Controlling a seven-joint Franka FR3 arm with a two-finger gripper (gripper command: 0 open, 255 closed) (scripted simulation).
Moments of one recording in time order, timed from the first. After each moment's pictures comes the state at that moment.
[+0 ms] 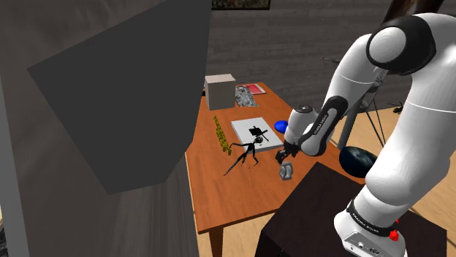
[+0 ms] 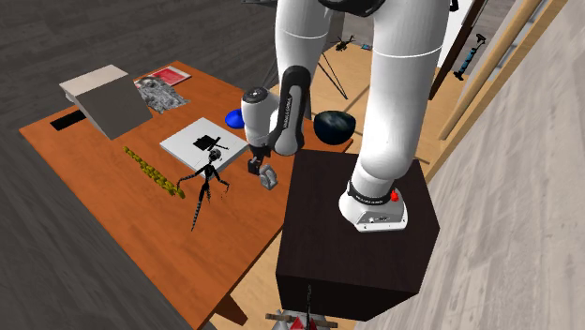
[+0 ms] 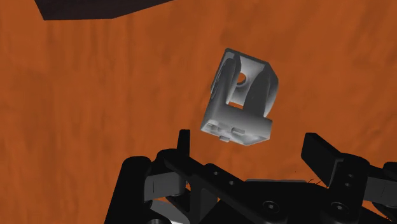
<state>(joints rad) -0.30 0.19 -0.12 -2.77 -0.54 3.05 0.41</state>
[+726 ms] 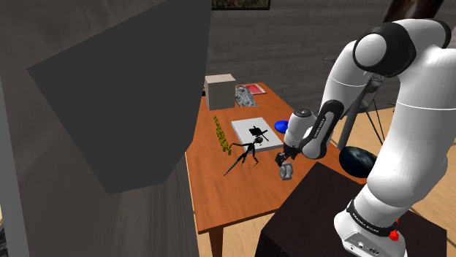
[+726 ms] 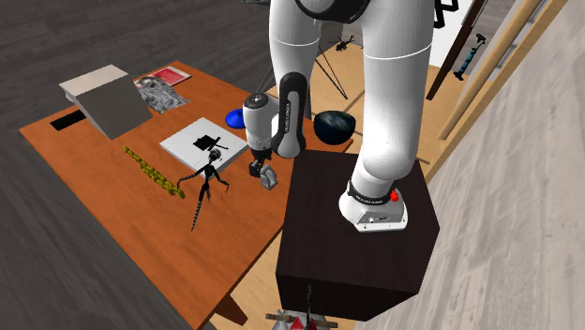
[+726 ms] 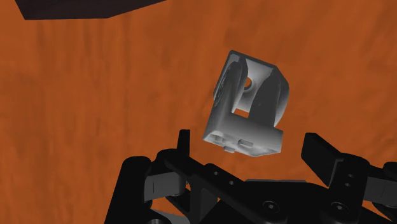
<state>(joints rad) -0.25 0.27 -0.19 -2.75 -0.61 3.11 0.47</state>
